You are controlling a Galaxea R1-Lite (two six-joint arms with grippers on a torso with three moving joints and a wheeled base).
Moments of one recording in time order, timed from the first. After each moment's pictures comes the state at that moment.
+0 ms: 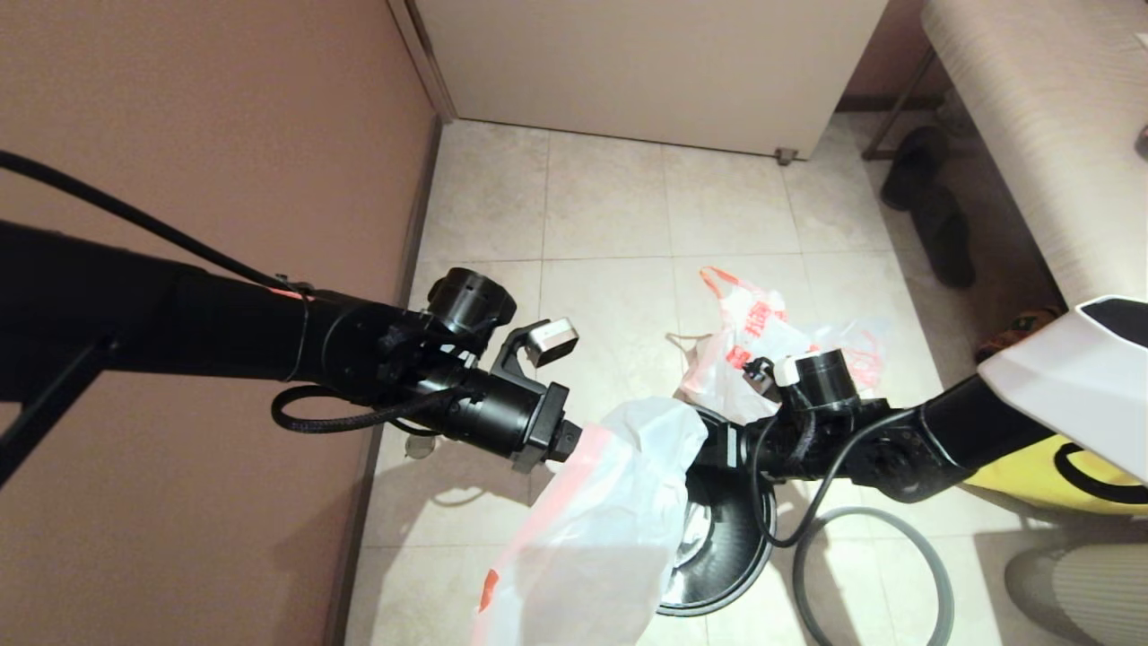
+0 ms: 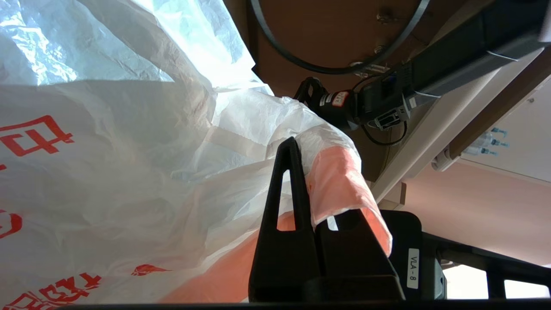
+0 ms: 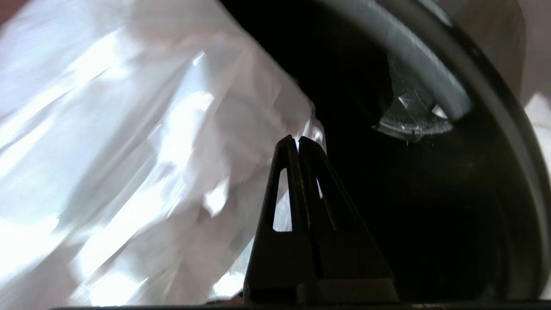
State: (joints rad) left arm -0.48 1.97 -1.36 0.32 -1.01 -0.17; right arm 0.38 2.16 -1.09 -0.43 0.40 0.49
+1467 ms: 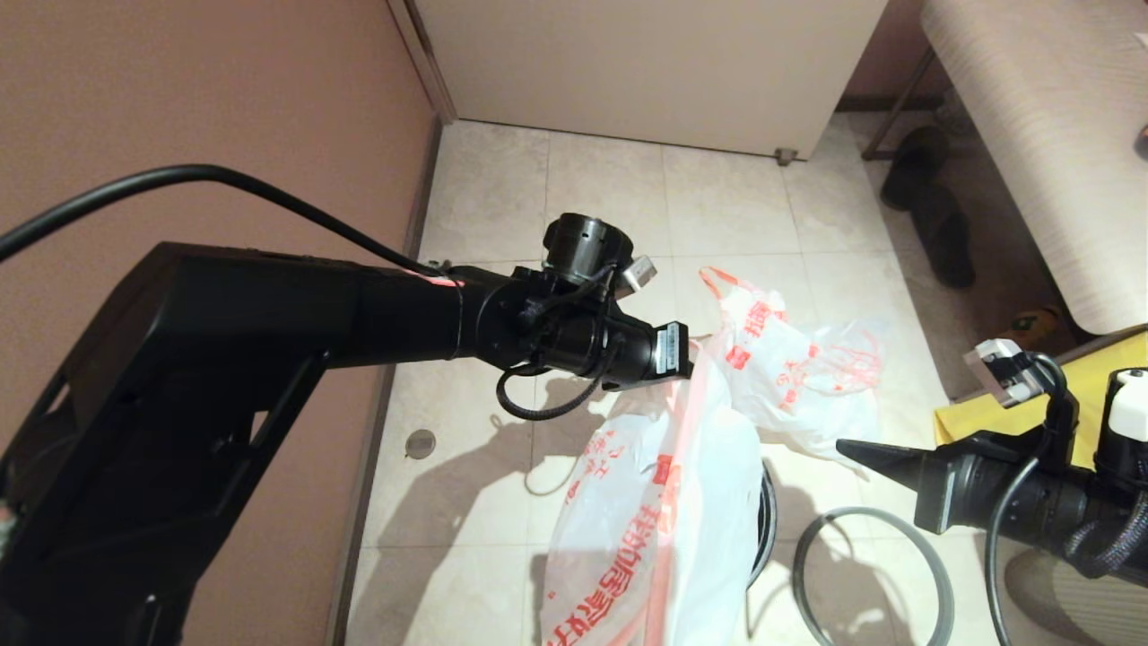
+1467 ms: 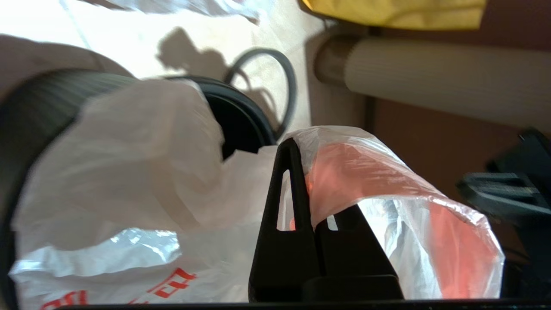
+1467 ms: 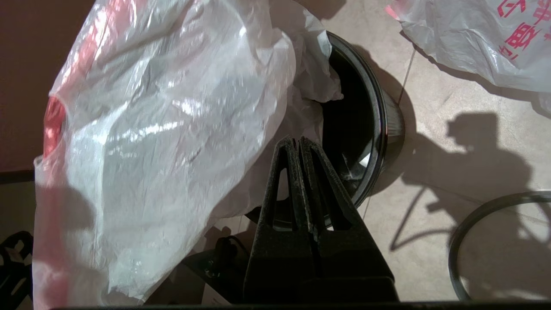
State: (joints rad) left arm -0.65 2.22 -1.83 0.19 -0.40 -0.39; right arm 0.28 1.50 -0.42 -0.79 0.38 0.23
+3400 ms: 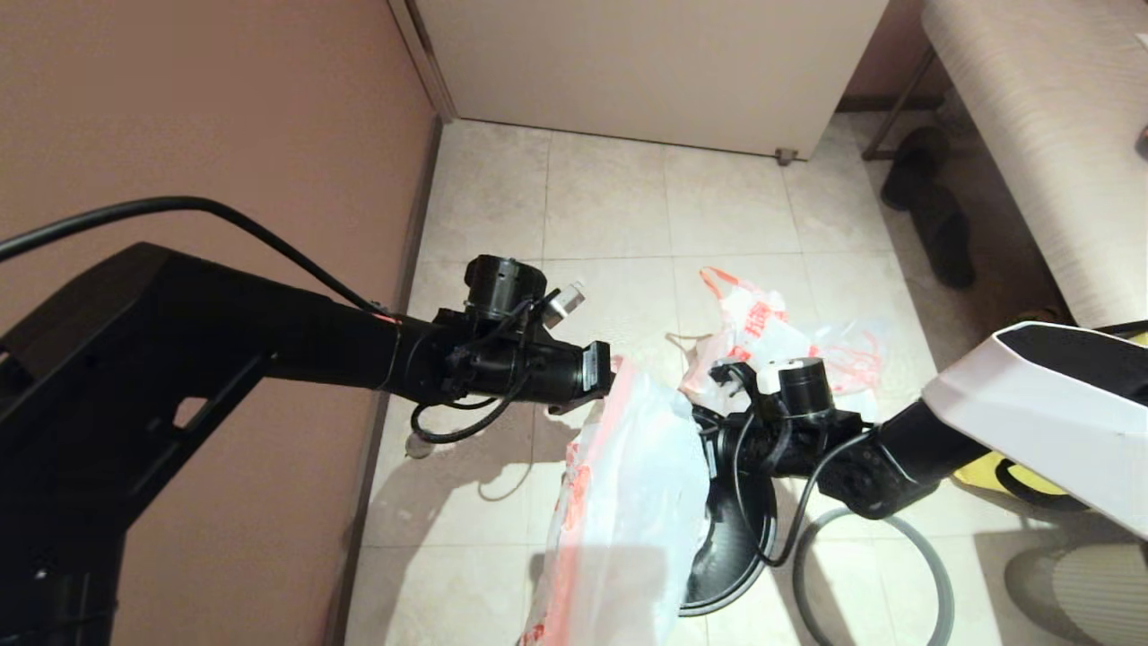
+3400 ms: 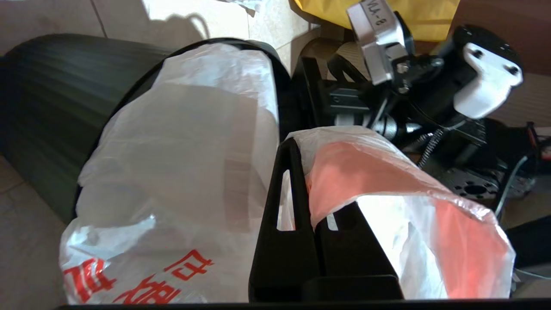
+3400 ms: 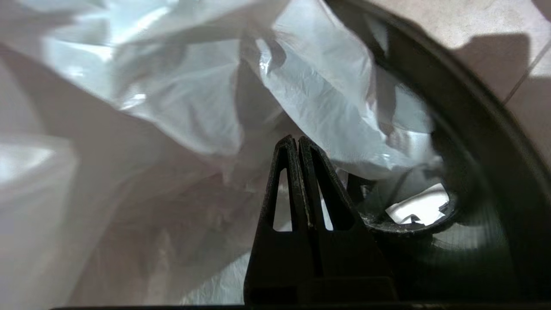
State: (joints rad) left arm -0.49 2.14 -1.46 -0.11 -0.63 -0.45; right arm 0.41 2.29 -1.14 -0.66 0.41 0.12
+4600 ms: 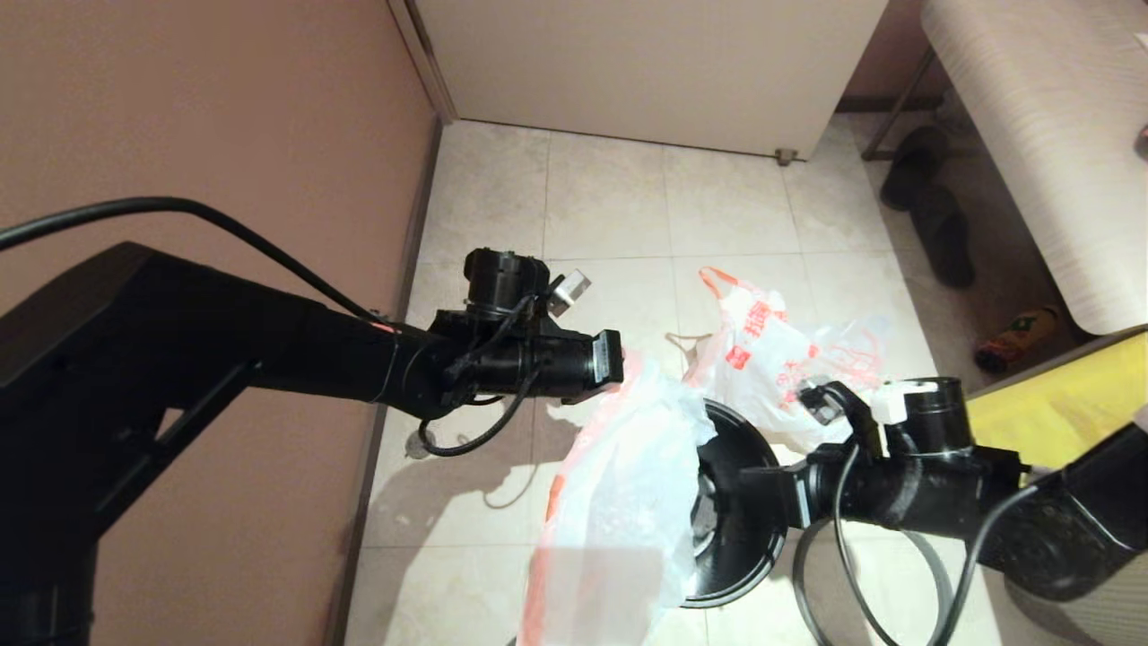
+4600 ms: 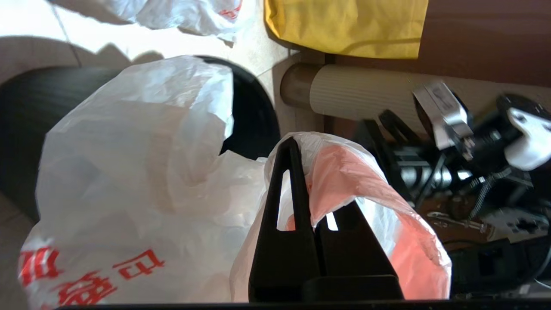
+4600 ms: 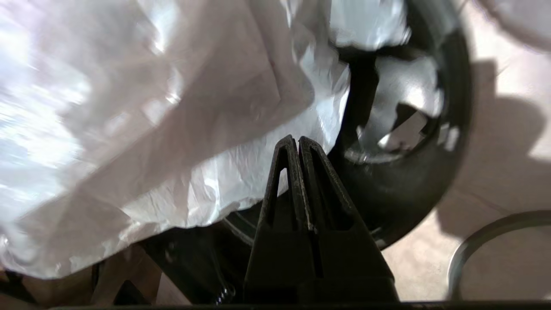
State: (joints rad) left arm -0.54 2.11 -1.42 -0.26 -0.60 -0.49; right arm 0.35 1.92 -0.64 -0.78 0.40 0.10
